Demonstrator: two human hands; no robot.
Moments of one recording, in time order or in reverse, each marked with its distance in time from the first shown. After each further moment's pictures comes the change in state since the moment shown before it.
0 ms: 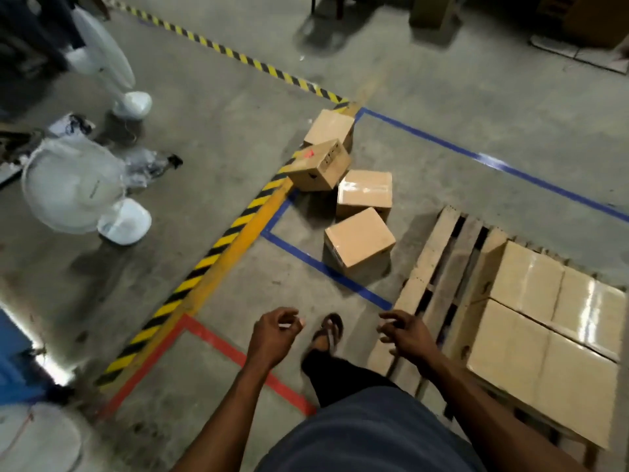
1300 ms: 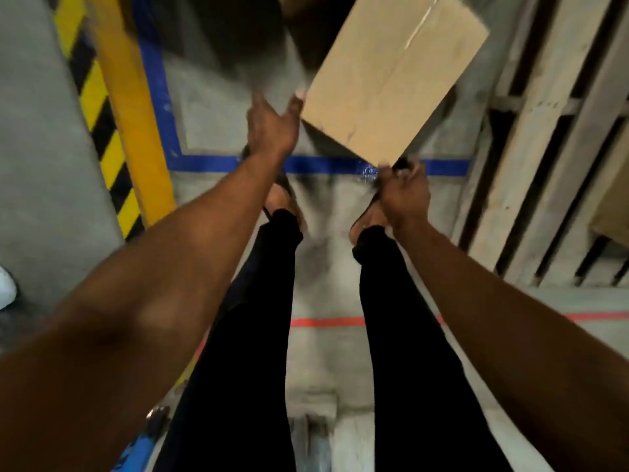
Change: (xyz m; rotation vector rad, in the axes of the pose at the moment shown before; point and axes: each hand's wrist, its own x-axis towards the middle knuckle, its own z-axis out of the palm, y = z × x) left_hand 0.750 -0.069 0.255 0.368 -0.376 -0.185; right_hand 0.631 0.037 0.180 0.238 0.545 0.587
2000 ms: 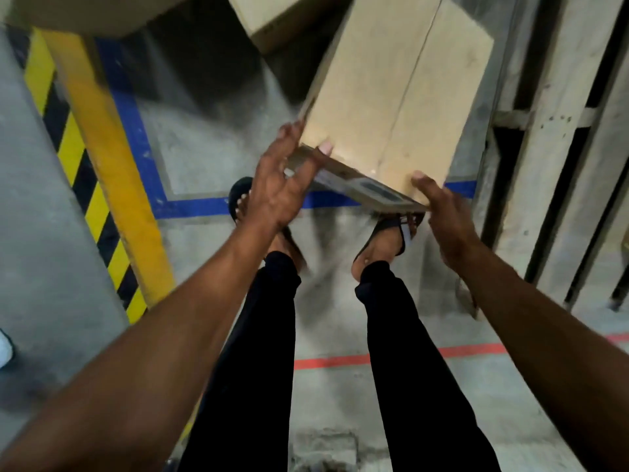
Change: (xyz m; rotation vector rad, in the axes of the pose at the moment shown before) left_hand -0.004 -0.007 0.032 -0.097 -0.290 0.281; right_hand 0.068 0.025 -0.027 0.475 -0.151 0.152
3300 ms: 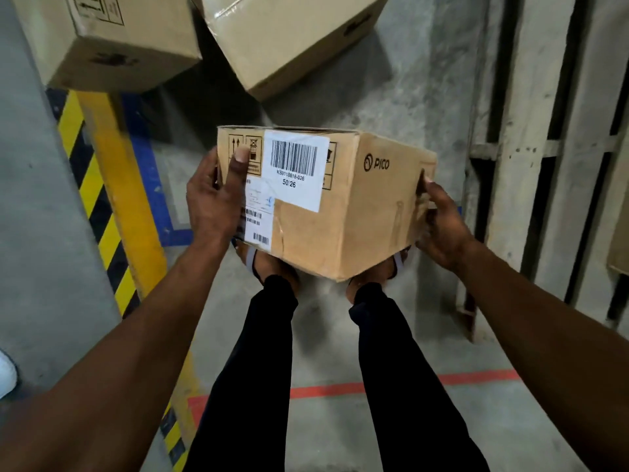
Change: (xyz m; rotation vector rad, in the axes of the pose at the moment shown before) left_hand -0.002 0.010 -0.051 -0.025 0.419 0.086; right_hand 0.022 -0.035 -0.041 0.125 -0.187 0.081
